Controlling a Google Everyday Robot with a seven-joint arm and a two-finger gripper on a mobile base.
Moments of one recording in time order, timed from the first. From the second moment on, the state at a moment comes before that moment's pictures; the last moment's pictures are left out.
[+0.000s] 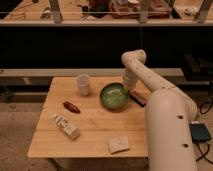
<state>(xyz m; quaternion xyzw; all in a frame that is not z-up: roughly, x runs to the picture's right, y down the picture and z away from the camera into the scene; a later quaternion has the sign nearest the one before) 0.145 0.008 0.941 -0.21 -0.27 -0.73 0.59</state>
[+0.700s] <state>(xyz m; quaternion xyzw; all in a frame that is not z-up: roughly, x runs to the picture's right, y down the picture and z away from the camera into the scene) 0.028 0.058 0.896 -0.16 -0.32 -0.81 0.47</state>
